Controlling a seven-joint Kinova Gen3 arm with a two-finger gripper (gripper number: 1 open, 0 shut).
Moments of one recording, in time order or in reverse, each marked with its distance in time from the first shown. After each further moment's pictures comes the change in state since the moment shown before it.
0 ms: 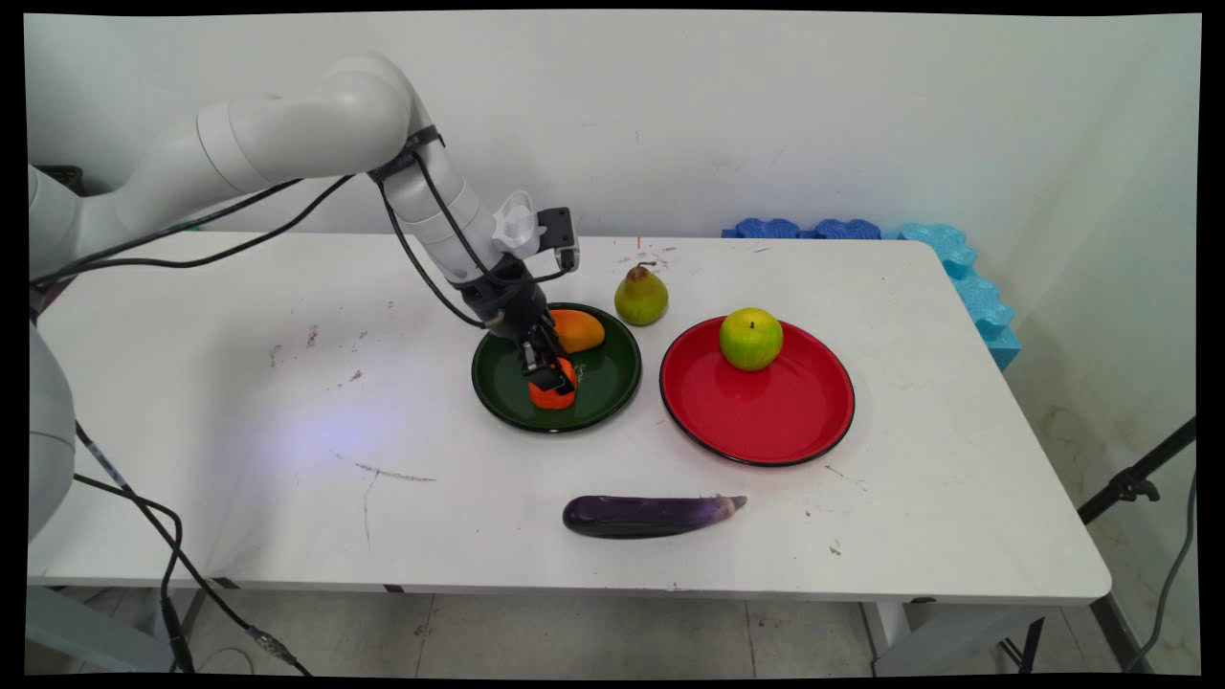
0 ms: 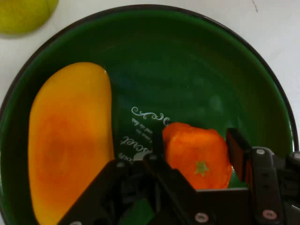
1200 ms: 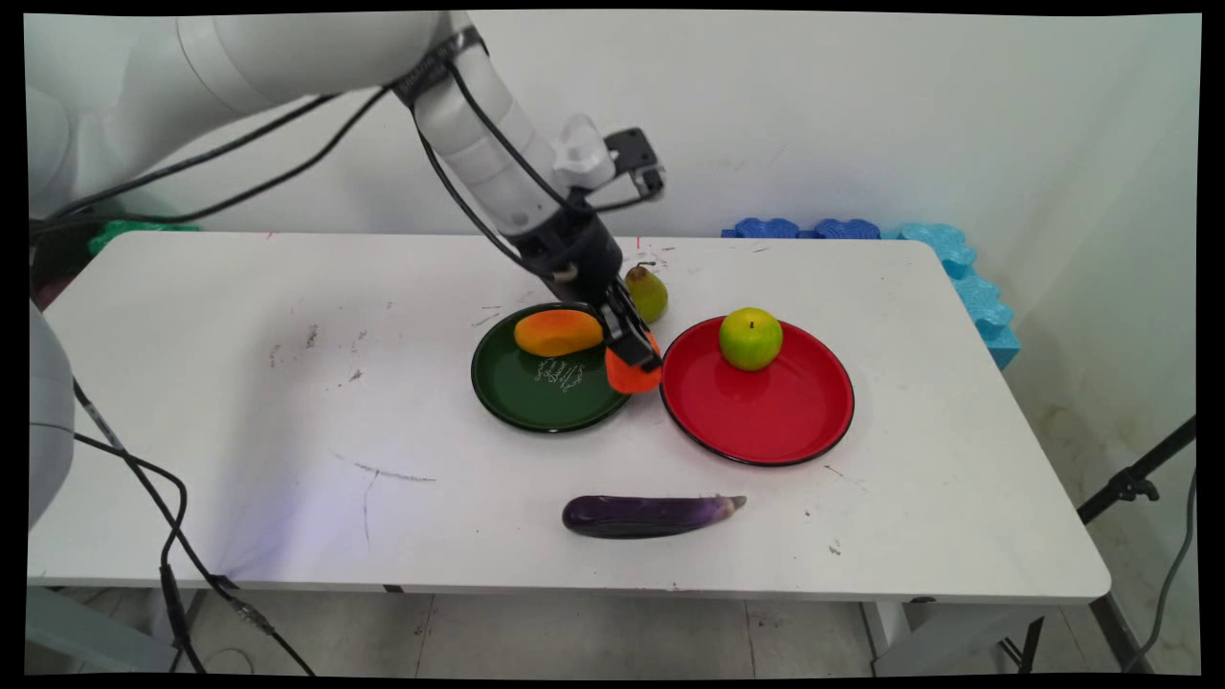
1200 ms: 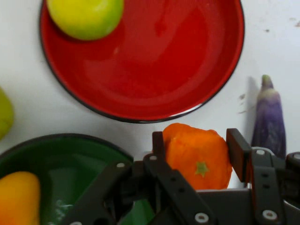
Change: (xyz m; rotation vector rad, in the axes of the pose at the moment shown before) arm 0.092 0.073 -0.072 -0.019 0.118 -0.077
